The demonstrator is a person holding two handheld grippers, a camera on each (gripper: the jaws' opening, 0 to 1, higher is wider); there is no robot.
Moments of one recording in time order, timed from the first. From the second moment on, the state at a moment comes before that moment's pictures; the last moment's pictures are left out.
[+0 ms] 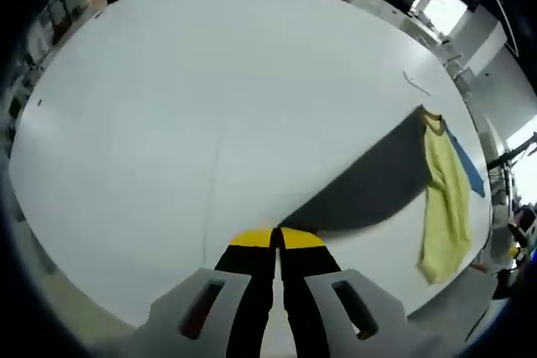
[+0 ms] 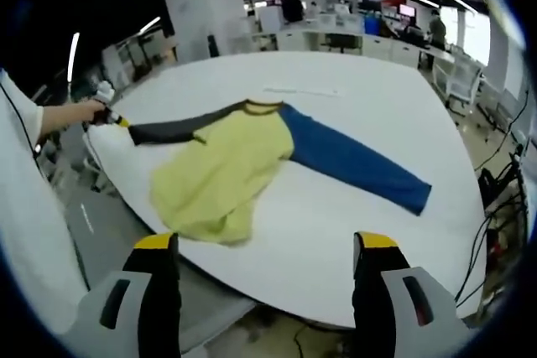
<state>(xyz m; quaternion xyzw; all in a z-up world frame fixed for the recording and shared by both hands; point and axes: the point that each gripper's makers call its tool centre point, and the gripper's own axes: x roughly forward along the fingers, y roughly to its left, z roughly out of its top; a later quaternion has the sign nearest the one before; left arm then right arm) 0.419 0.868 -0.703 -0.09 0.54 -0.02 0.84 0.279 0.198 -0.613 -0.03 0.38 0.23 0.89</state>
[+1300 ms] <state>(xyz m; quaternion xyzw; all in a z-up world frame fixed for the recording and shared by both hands) 0.450 0.902 -0.754 0.00 0.58 -0.01 0.81 0.305 0.215 -0.621 -0.04 0.41 0.24 0.88</state>
